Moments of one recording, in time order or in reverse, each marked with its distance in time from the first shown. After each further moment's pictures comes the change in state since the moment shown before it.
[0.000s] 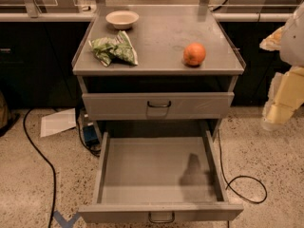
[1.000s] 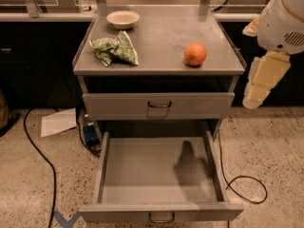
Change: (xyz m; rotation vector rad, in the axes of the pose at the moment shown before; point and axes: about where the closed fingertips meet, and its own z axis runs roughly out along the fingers) arm -0.020 -0.048 0.020 0.048 -0.006 -0.063
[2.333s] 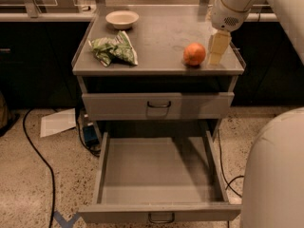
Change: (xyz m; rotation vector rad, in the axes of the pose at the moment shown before) arm -0.045 -0.169 0.125 0.010 -0.037 -0.102
